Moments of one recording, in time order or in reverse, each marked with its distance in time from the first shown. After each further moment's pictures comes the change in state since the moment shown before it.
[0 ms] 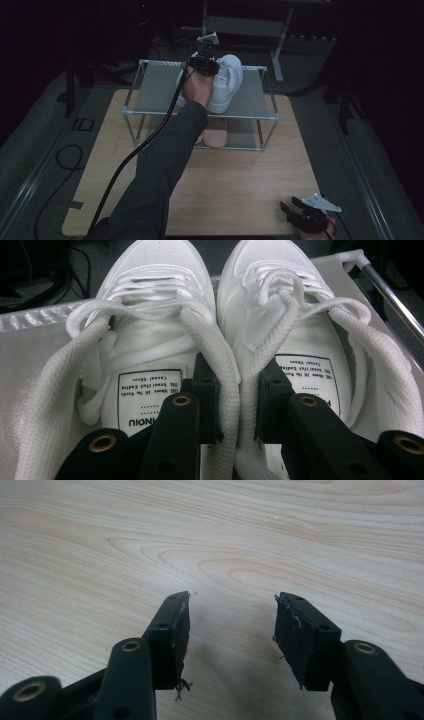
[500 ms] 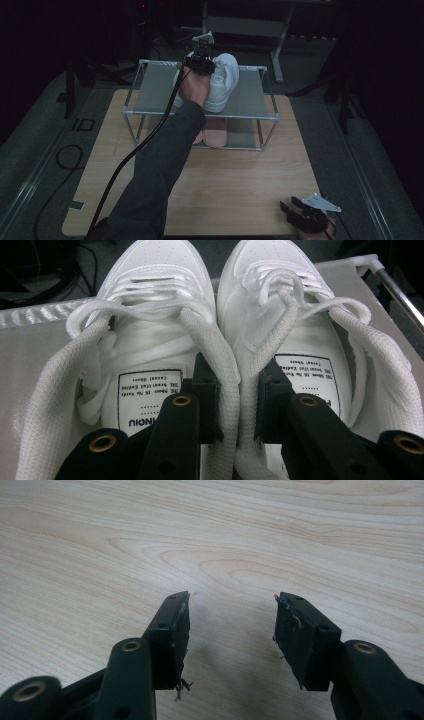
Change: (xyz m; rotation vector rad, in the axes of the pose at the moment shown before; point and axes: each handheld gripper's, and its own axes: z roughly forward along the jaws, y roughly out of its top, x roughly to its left) left arm 0.010 -0.002 0.000 -0.003 0.018 -0.024; right arm 0.001 0.000 0.000 0.000 0.000 -0.002
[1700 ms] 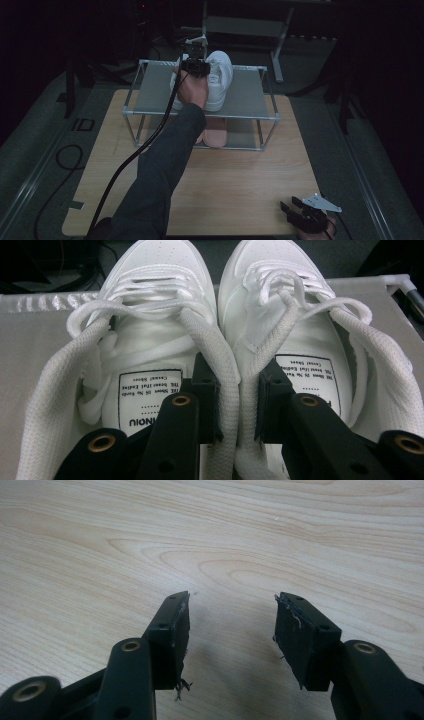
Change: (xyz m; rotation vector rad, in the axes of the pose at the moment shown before) left arm 0.007 -0.008 0.006 -0.044 0.053 -0.096; right arm -0.001 0.000 -0.001 -0.003 0.000 0.004
